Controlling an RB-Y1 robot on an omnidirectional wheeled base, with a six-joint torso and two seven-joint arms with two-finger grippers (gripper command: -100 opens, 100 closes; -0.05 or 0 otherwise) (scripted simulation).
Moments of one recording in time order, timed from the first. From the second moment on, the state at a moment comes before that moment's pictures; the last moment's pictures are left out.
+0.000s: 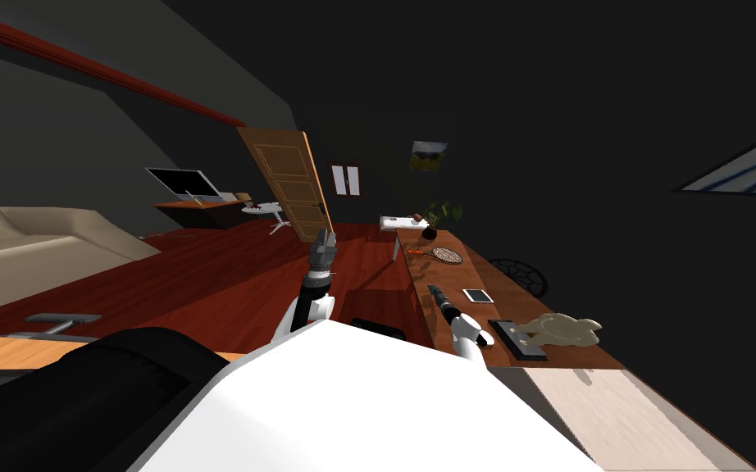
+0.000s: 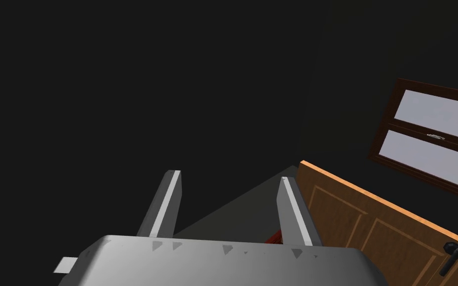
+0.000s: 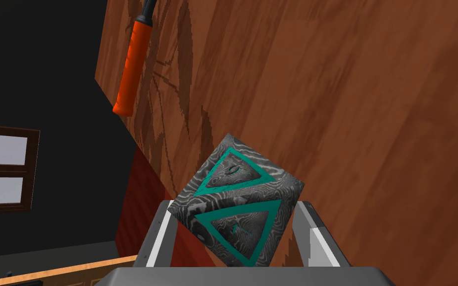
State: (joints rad) left arm 0.50 -0.04 -0.02 -2.25 -0.12 -0.59 0.10; right arm -0.19 -0.07 -0.74 -0.88 -1.33 0.57 -1.05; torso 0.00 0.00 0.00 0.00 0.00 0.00
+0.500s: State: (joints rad) left arm 0.50 -0.04 -0.02 -2.25 -0.12 -0.59 0.10; right arm -0.26 -0.10 -0.77 -0.78 -1.32 0.58 -1.00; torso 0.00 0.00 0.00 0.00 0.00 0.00
